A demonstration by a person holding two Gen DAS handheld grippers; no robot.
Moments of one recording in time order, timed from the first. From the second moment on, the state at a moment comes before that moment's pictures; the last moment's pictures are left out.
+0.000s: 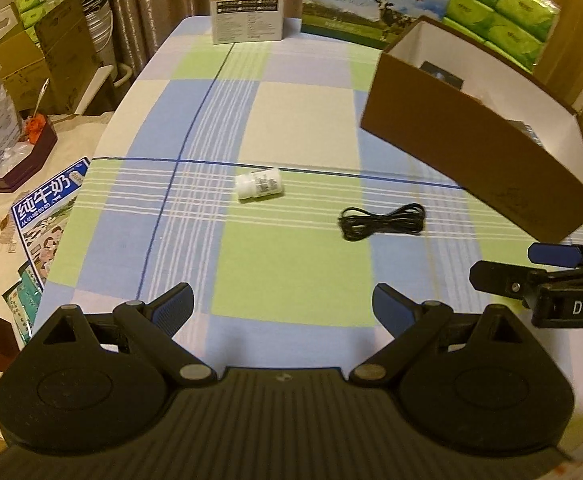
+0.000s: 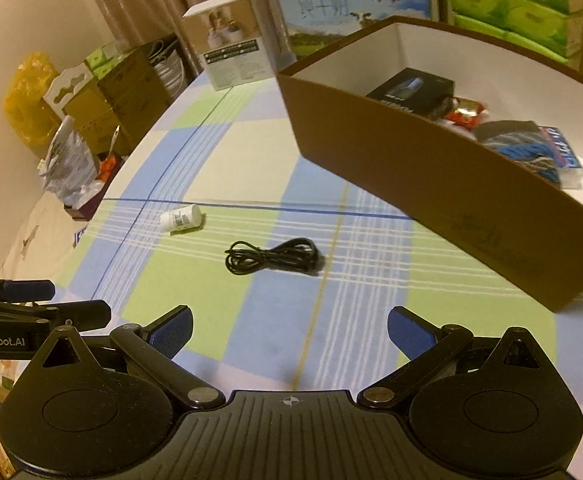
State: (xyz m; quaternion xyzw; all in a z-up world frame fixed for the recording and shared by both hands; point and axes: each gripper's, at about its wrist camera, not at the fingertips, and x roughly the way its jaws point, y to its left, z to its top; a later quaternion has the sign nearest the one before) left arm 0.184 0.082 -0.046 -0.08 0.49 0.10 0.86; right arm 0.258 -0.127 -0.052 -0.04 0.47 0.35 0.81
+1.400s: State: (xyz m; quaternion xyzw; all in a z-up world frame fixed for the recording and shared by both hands) left arm 0.257 0.152 -0.123 -0.08 0.53 0.12 0.84; right arm 0.292 -0.019 -0.141 -0.13 0.45 0.30 0.83
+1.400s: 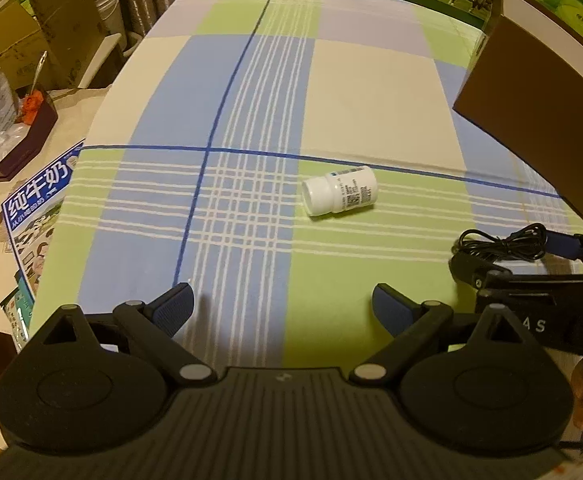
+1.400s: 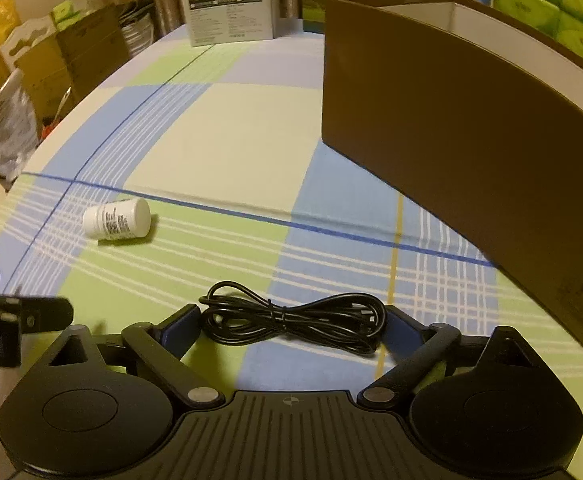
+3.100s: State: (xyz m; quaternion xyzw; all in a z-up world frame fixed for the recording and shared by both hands) left arm 0.285 0.137 -0.112 -0.10 0.49 0.09 0.86; right arm 0.327 -0.088 -0.096 -0.02 0.44 0.22 0.87
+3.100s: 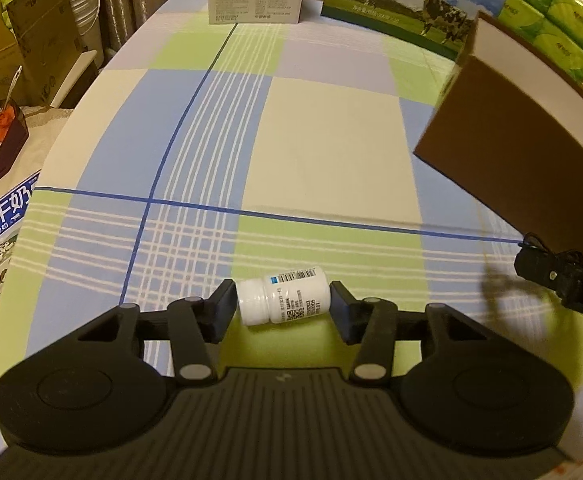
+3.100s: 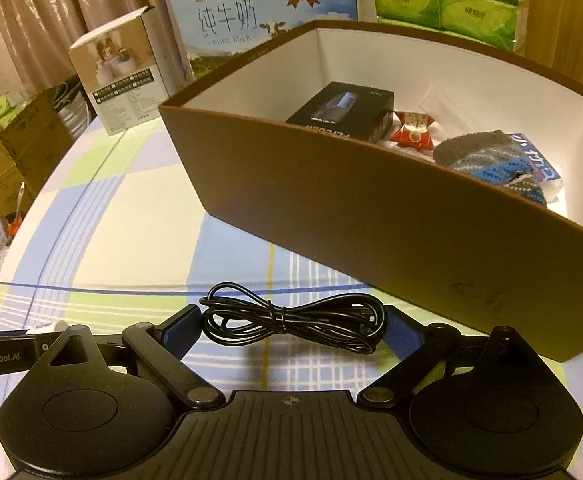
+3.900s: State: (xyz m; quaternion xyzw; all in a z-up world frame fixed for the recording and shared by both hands) left arm 0.284 0.016 -0.026 -0.05 0.42 -0.05 0.90; right arm 0.289 -0.195 -0.016 0.02 0.40 0.21 0.89
